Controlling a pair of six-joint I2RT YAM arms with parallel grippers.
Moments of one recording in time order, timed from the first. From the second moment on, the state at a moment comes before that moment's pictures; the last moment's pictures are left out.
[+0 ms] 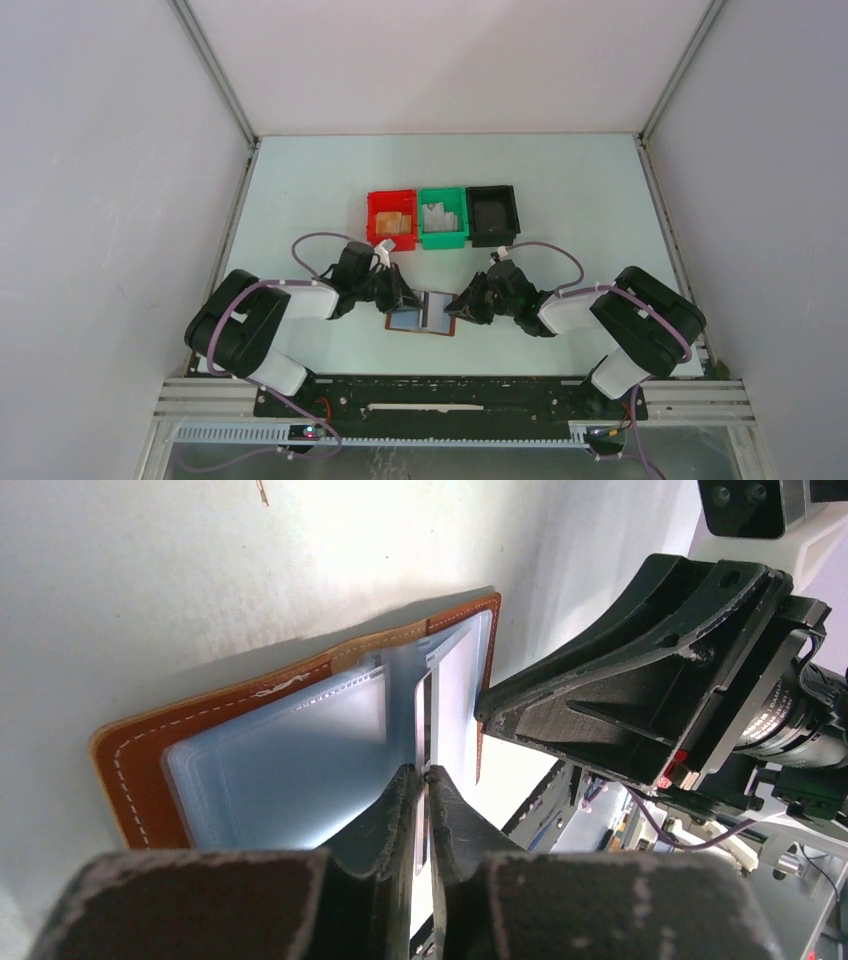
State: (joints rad) left arm -0.48 1.51 0.45 0.29 0.58 -0.84; right arm 0.77 1.58 0.44 0.47 -0.21 1.22
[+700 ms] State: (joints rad) left arm -0.47 1.47 0.44 0.25 0.58 -0.83; right arm 0.76 1.57 0.44 0.46 -0.21 1.22
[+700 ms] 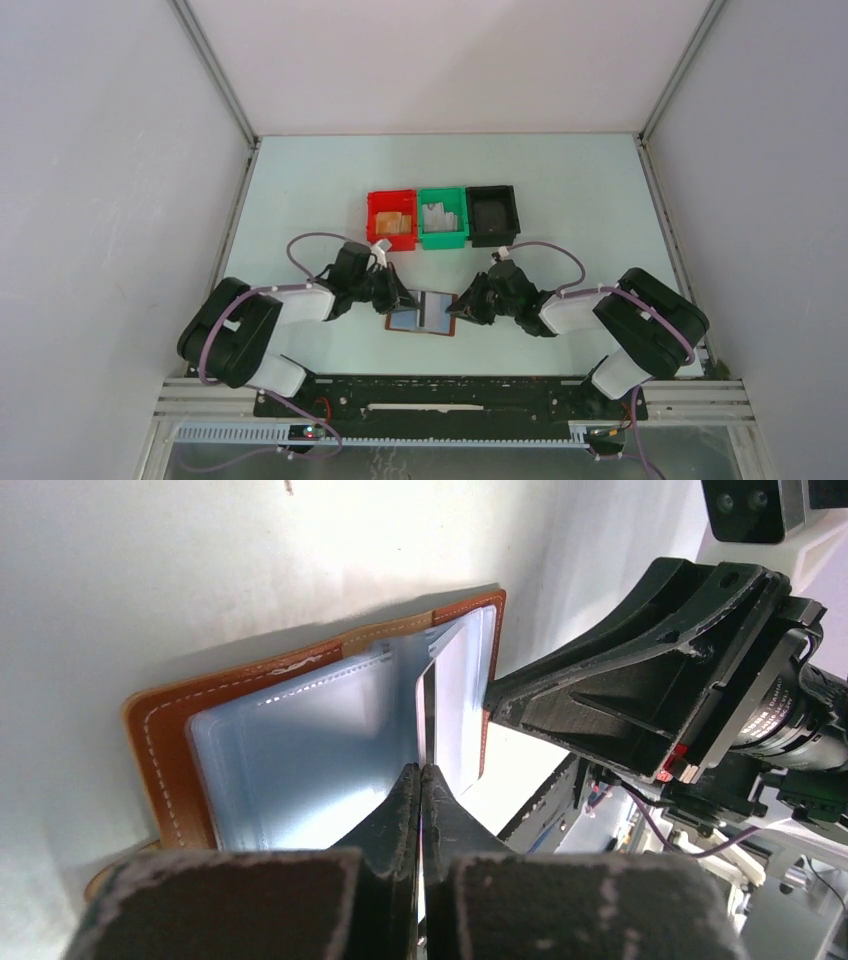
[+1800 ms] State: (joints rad) left arm -0.43 1.21 0.52 -0.15 0.50 -0.74; right arm 0.75 1.37 0.44 0.20 -0.17 1.14
